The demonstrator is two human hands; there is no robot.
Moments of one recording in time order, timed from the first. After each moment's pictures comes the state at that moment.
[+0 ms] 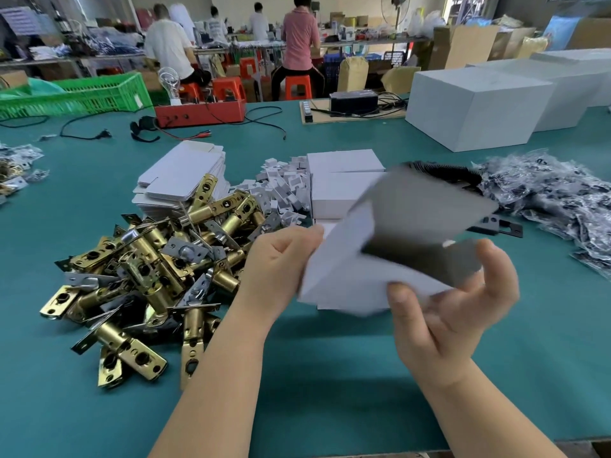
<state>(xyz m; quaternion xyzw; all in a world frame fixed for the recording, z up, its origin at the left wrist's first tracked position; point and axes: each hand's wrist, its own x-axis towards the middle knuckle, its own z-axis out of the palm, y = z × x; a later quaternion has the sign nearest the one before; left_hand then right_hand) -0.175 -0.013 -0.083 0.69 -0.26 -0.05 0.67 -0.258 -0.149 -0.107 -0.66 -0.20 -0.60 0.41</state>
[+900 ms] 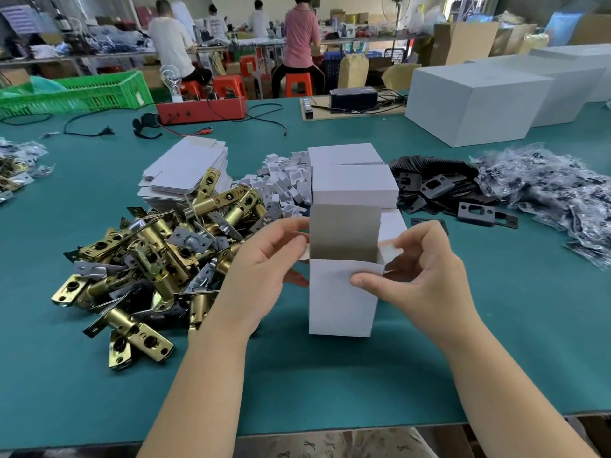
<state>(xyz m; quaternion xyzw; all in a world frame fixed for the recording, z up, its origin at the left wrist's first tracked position) -0.184 0.011 -0.094 0.67 -0.26 -0.08 0.69 -0.272 -0.169 -0.108 -0.78 0.00 -0.33 0.53</state>
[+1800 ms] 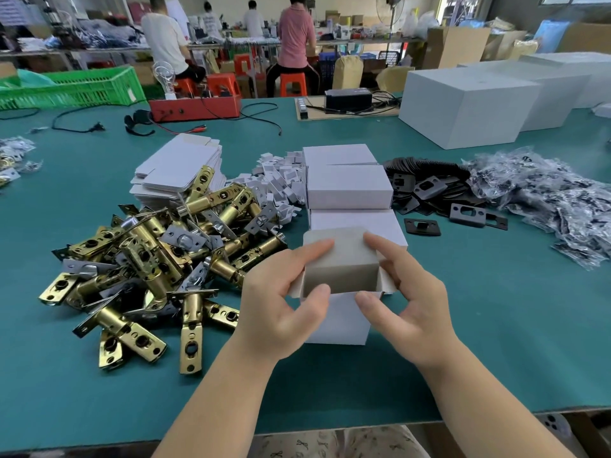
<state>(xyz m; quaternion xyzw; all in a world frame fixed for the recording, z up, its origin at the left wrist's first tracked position) -0.211 0.004 -0.112 0.69 -0.42 0.19 0.56 -0.280 -0.155 -0.125 -0.79 -0.11 -0.37 0.49</state>
